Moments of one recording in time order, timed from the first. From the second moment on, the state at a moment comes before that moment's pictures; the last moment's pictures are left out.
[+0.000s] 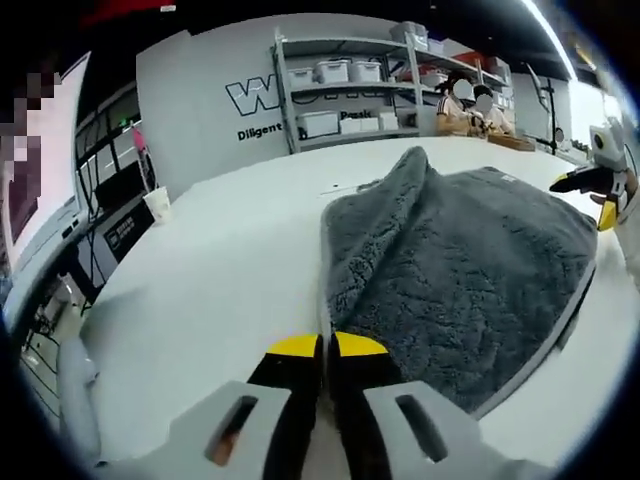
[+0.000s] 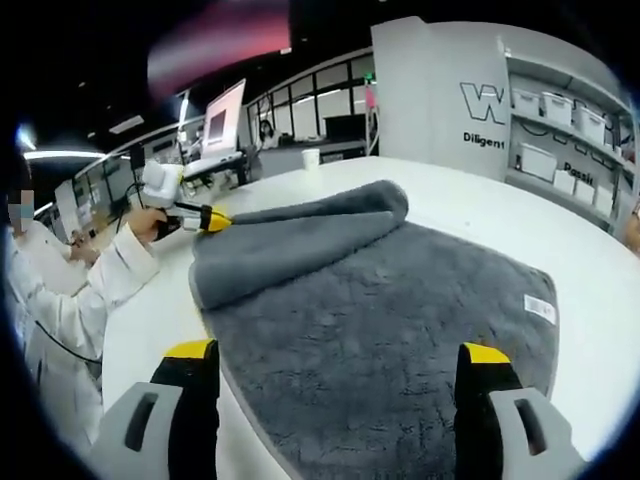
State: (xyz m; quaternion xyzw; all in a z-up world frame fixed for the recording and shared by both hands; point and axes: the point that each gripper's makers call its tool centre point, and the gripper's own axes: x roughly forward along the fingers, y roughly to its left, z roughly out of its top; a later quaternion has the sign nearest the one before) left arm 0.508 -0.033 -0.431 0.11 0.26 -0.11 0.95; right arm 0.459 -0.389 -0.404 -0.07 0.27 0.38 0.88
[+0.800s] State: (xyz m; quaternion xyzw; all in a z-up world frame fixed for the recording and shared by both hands) left arm 0.498 0.019 -0.433 0.17 0.29 -0.01 0.94; right arm 0.459 -0.390 -0.407 -0.07 0.28 0.38 0.88
